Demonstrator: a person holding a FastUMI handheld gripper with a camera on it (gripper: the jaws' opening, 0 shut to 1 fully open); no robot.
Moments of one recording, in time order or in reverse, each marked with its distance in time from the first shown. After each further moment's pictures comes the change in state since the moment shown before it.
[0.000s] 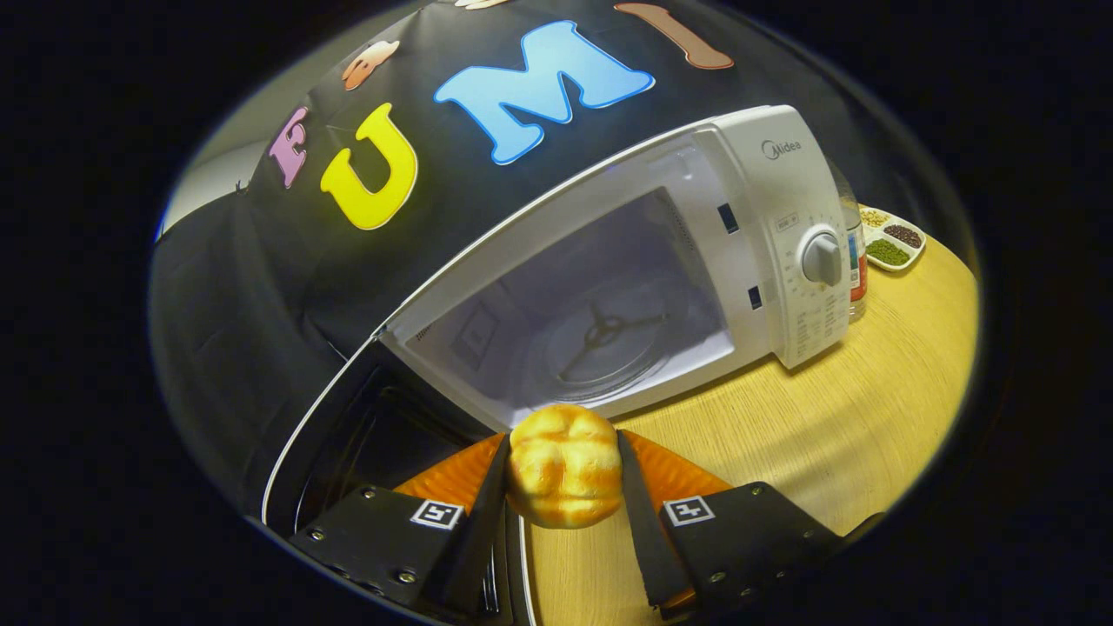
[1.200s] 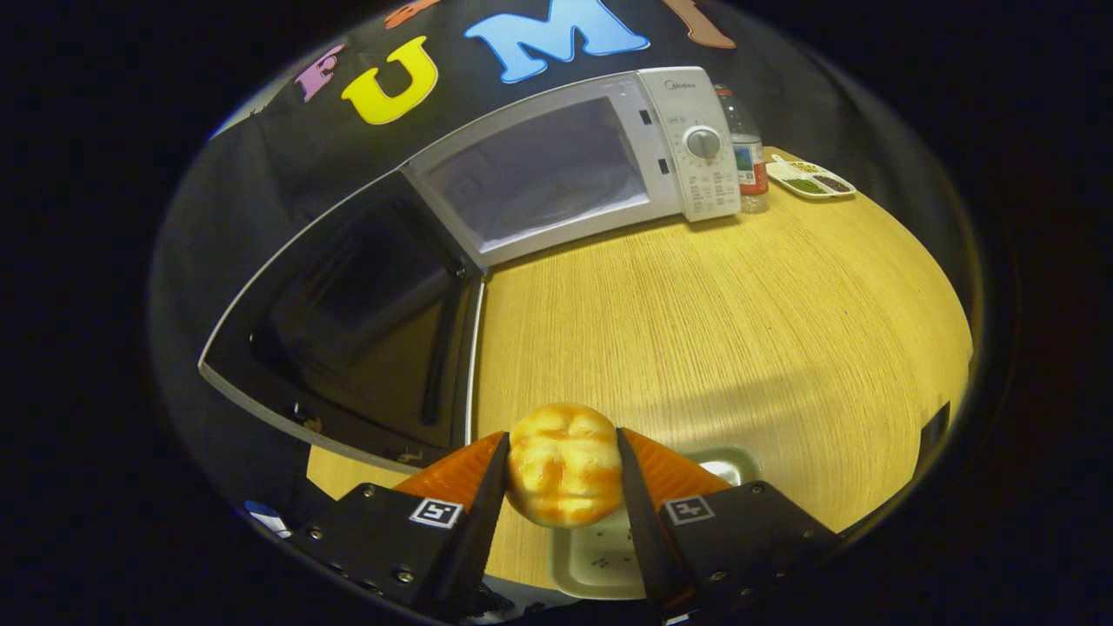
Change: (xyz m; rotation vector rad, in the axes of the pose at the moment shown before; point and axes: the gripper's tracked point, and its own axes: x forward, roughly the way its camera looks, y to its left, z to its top) arm -0.154 -0.034 -0.135 -0.123 0.298 -0.125
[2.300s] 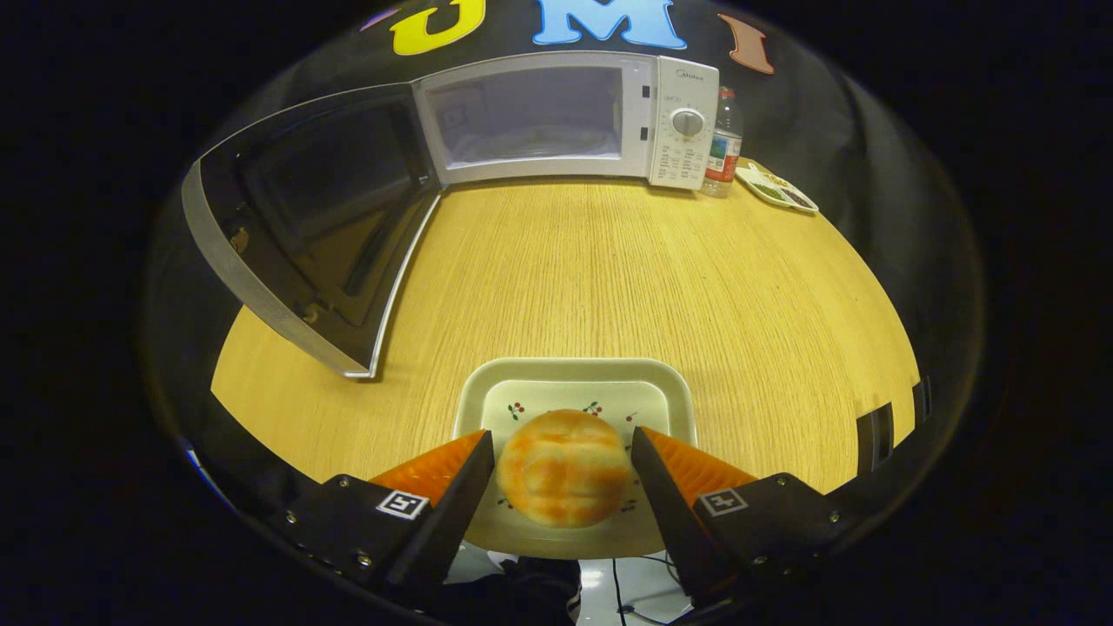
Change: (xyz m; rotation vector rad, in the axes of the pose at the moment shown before) arm -0.026 -0.066 -0.088 -0.236 0.166 -0.287
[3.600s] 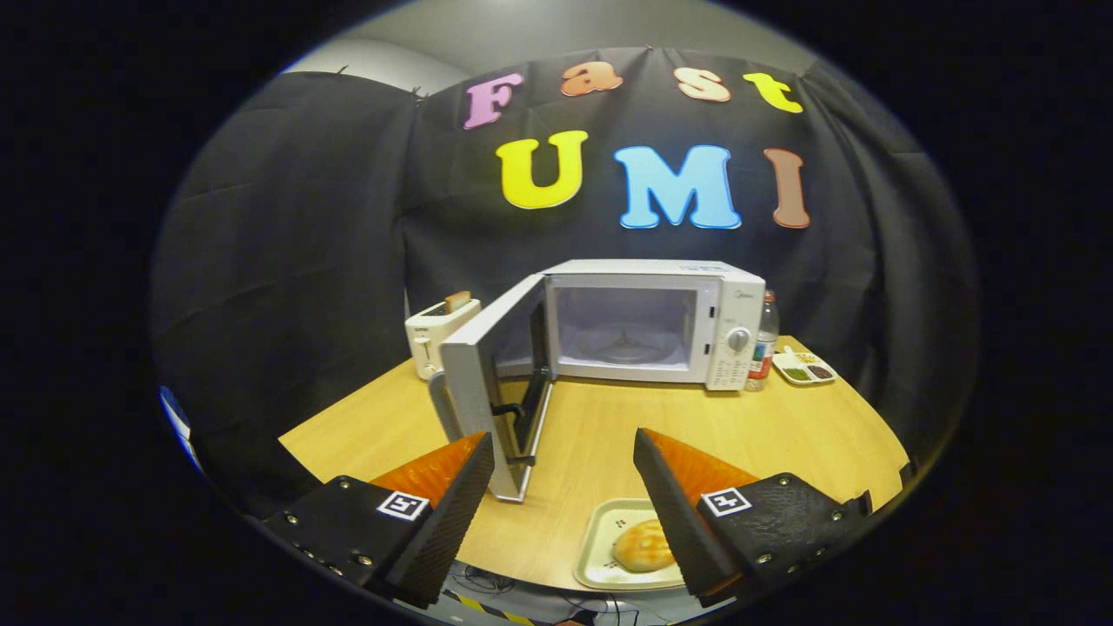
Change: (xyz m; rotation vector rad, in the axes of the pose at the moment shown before) arm -0.142 0.065 0.090 -0.109 -0.649 0.136
